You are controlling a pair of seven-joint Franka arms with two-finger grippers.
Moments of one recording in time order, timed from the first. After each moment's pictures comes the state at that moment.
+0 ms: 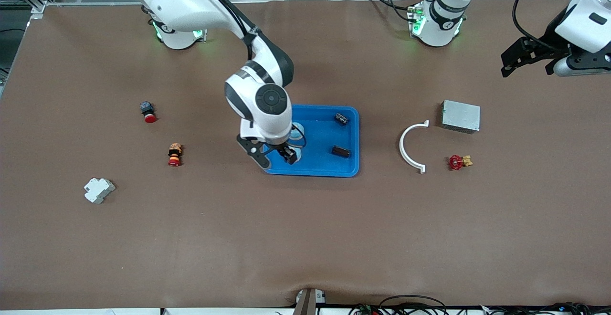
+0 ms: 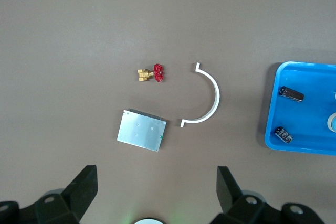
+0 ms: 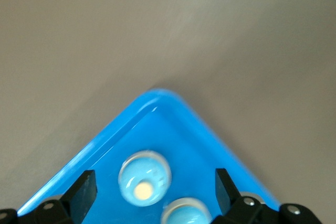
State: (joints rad) left arm 0.03 -0.14 -0.16 -1.67 0.00 1.53 -0.16; right arm 0.53 0.62 0.17 -1.49 -0.18 2.03 1.52
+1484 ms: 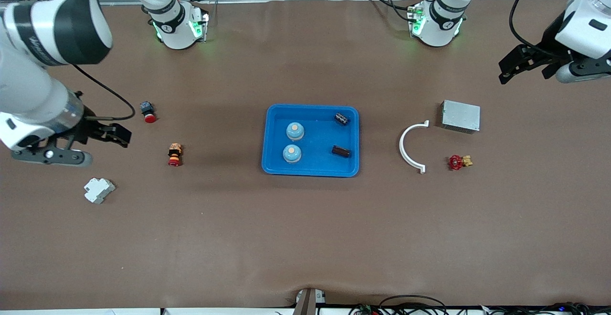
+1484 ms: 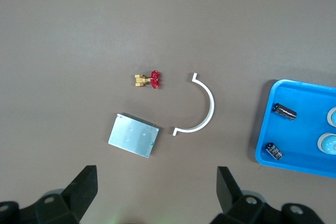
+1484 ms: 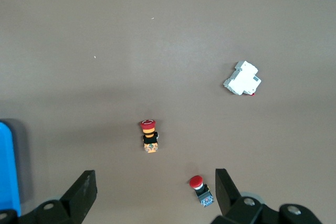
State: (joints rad) left arm 0.03 -0.13 -0.18 -1.66 0.00 1.56 -0.27; right arm -0.02 0.17 0.15 -1.55 -0.12 1.69 0.20
